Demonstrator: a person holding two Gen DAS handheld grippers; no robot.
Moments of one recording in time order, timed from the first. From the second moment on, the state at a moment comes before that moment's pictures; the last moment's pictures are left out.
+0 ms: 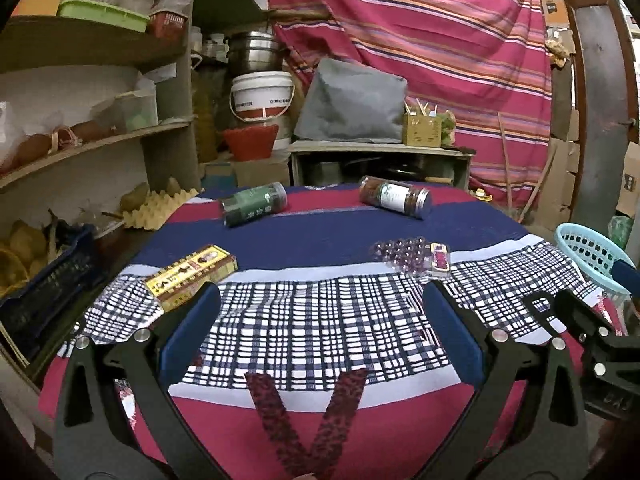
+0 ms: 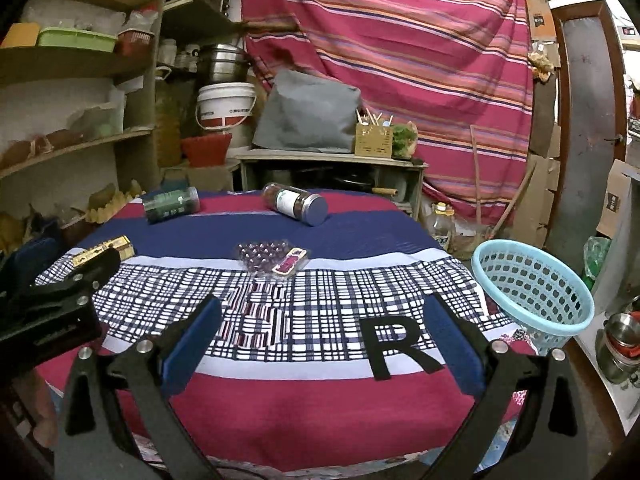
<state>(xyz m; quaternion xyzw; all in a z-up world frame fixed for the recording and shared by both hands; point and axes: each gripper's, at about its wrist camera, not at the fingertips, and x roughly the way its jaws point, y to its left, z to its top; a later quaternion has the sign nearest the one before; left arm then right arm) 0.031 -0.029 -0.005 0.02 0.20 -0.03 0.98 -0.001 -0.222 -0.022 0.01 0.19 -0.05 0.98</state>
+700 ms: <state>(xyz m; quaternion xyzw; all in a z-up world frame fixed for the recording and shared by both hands) 0.035 -0.035 -0.012 0.02 0.21 -0.03 0.98 0.010 -0.223 -0.028 0.01 0.18 -0.09 0.98</state>
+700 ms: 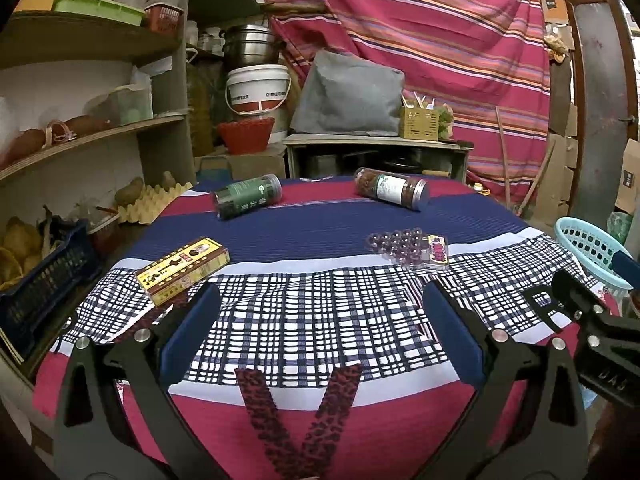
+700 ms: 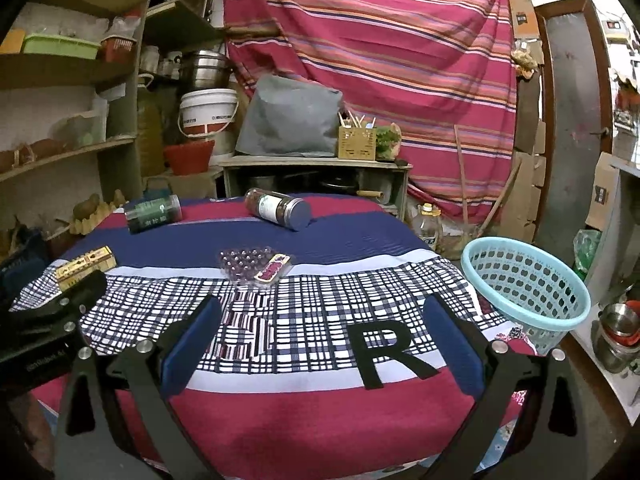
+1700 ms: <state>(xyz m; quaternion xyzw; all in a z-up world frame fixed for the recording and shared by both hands) 0.036 -0.042 -0.017 0.04 0.22 -0.03 0.97 0.012 -0.222 -0.031 0.01 0.20 -0.11 0.97</state>
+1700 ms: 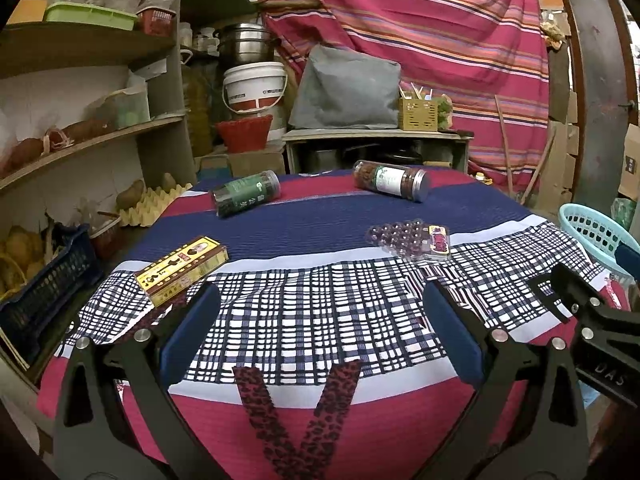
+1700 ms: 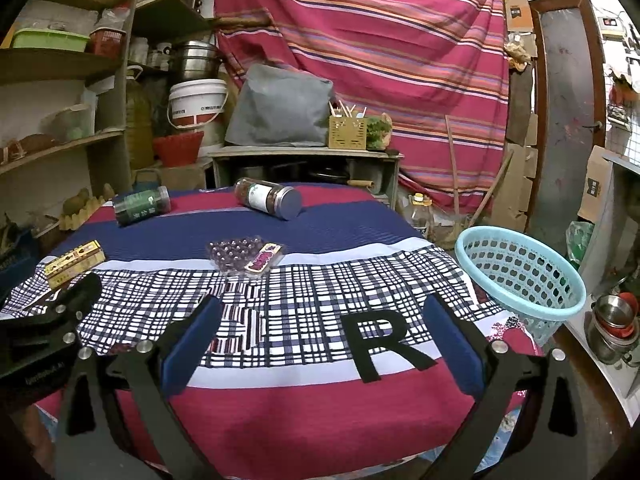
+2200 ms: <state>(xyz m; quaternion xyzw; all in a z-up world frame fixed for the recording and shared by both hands) 0.036 -0.040 -0.018 0.03 0.22 -0.03 0.97 0.015 -0.215 -0.034 0.00 0.20 -0.11 0.97</state>
